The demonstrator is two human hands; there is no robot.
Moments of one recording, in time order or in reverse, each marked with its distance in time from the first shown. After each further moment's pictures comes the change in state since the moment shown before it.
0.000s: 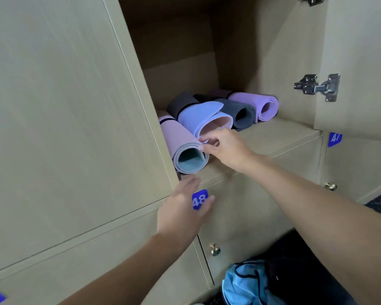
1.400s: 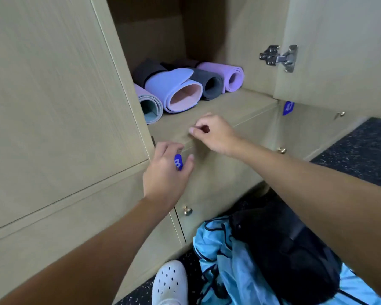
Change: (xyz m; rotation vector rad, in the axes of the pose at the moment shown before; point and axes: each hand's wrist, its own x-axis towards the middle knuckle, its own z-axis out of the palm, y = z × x) left_hand -0.002 0.004 0.012 -0.169 0.045 0.049; right_hand -0.053 0.015 0.003 -0.083 0.071 0.132
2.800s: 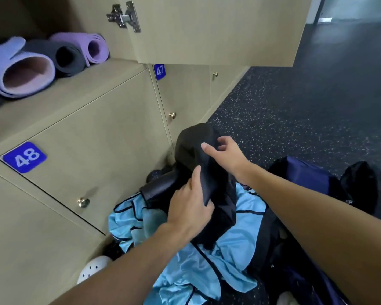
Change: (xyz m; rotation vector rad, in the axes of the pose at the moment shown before) left_hand -0.192 0.122 0.164 0.021 -0.697 0.375; right_hand -0.274 0.145 -0.128 0.263 0.361 0.909
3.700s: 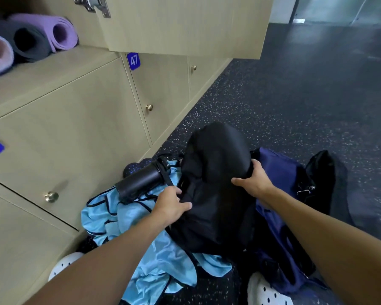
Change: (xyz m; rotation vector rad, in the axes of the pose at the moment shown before) left_hand 0.009 -0.023 0.056 -0.342 -0.355 -0.411; right_hand -0.051 0.103 -0.094 -0.117 0.153 0.239
